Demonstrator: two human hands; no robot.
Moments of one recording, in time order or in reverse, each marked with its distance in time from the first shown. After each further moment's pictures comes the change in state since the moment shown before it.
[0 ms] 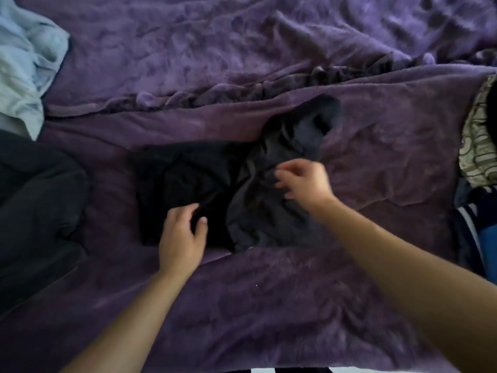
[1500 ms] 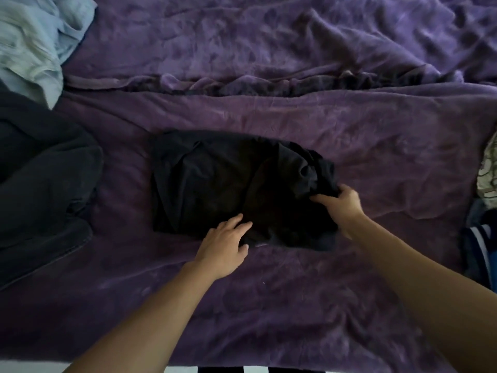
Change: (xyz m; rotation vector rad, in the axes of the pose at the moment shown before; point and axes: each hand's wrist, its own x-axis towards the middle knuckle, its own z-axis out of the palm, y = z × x) left_hand -0.011 -0.004 0.037 0.257 -0.556 0.213; right_hand 0.013 0.059 -0.020 -0.070 0.133 0.244
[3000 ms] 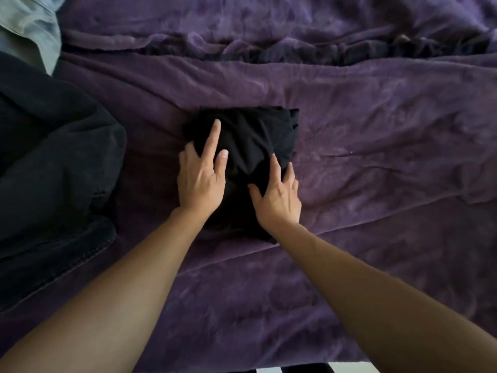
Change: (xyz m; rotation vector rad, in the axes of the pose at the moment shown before) left_hand 0.046 -0.115 -0.076 -0.216 0.654 -0.139; right_hand -0.071 -0.027 0.221 -0.580 0.078 -0.354
